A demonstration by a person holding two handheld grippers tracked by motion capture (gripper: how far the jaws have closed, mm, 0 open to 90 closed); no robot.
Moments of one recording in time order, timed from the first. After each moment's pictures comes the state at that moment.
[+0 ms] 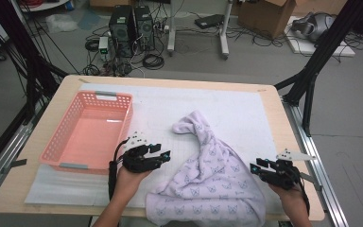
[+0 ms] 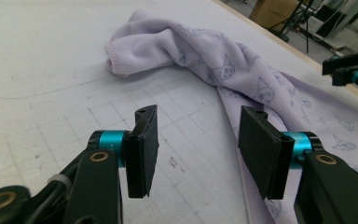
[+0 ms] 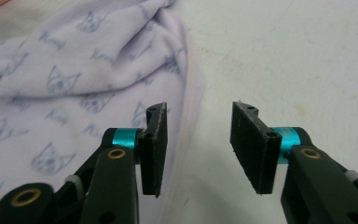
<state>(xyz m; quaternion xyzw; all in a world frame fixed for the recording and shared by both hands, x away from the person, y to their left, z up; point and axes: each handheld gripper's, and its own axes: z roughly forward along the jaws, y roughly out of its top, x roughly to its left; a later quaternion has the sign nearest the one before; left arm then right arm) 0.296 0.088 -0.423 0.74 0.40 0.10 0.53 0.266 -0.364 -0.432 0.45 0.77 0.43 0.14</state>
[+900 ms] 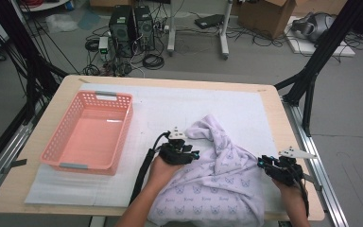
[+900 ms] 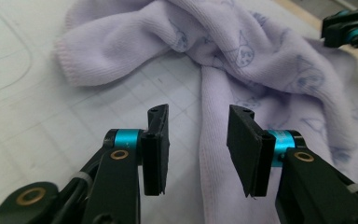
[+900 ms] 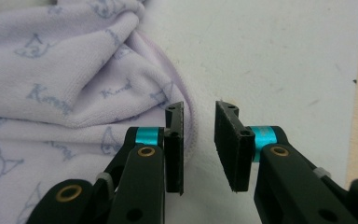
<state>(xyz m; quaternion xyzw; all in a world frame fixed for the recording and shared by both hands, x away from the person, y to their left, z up) 0.335 -0.013 -0.437 0.80 0.37 0.05 0.46 0.269 -0.376 -0.436 0.49 0.75 0.40 0.20</state>
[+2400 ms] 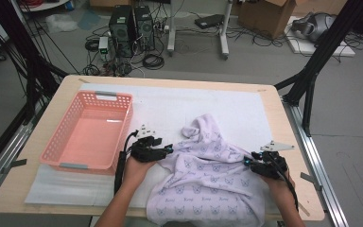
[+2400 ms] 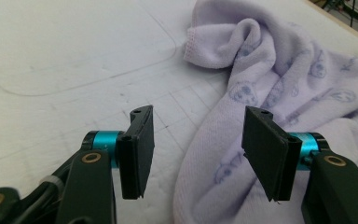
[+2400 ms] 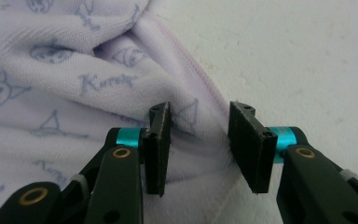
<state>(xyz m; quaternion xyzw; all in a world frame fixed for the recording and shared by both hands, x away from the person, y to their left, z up) 0.337 0.072 -0.444 0.75 0.43 0.11 0.48 0.296 -0.341 -0.444 0.46 0.80 0.34 0.20</state>
